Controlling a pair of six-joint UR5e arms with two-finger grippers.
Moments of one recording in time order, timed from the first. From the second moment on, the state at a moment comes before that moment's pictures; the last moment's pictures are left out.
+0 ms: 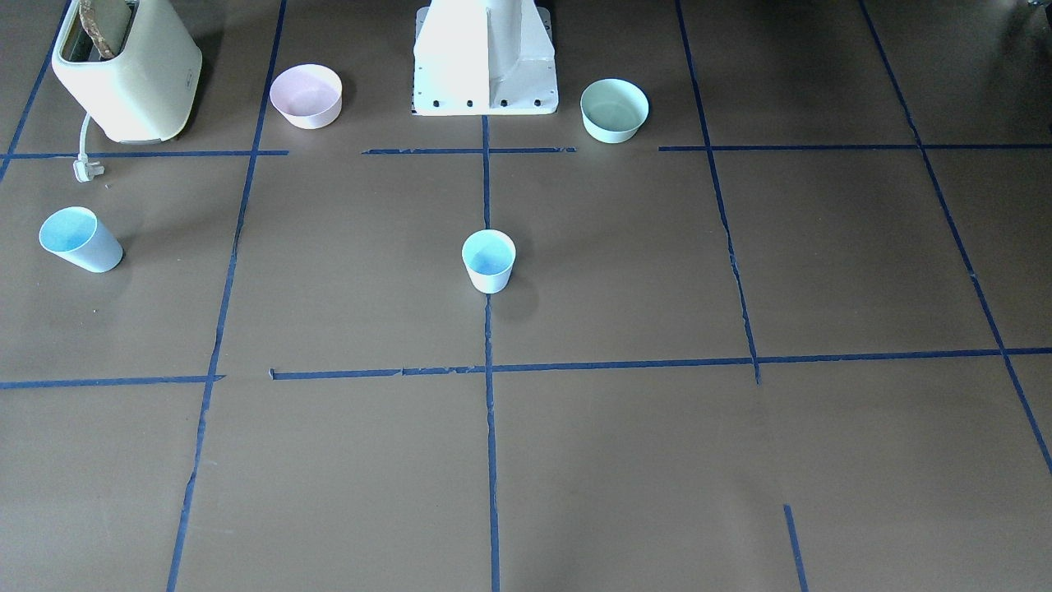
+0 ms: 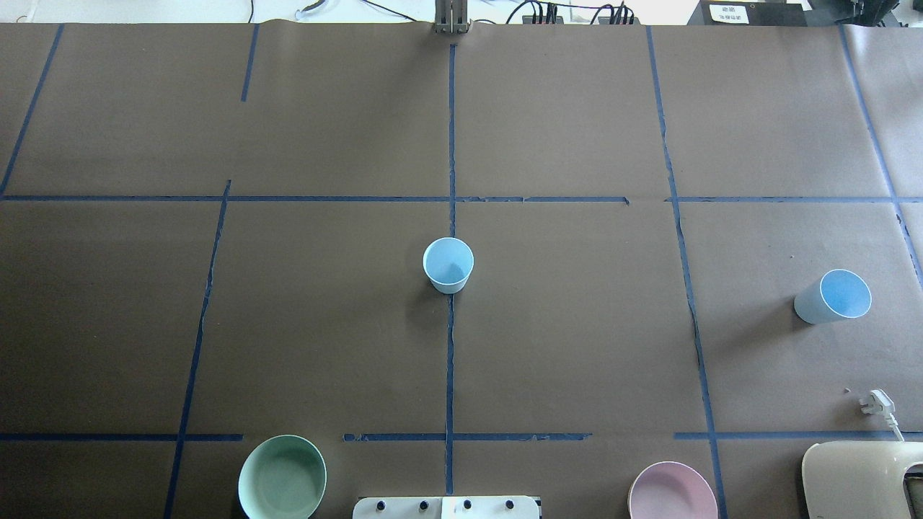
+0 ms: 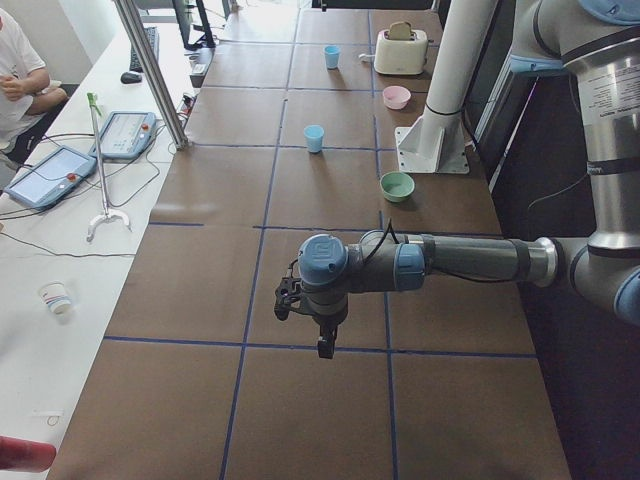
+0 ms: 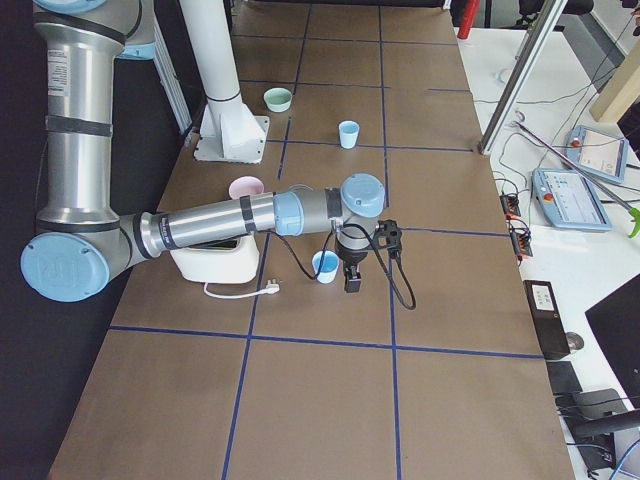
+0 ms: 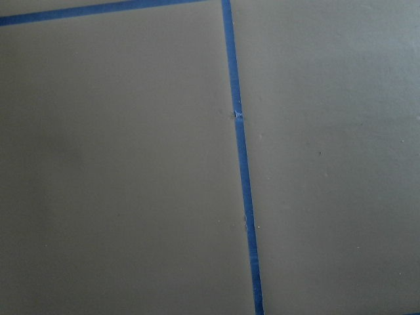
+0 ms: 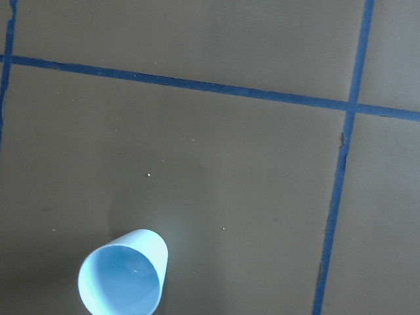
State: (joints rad) left arm -1.57 -1.30 -1.85 -1.48 -2.36 0.18; right arm 1.38 -1.65 1.90 -1.64 2.38 0.13
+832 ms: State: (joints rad) left arm -1.58 -1.30 -1.86 -1.48 -2.37 0.18; right arm 1.16 -1.78 1.83 -1.10 2.27 0.53
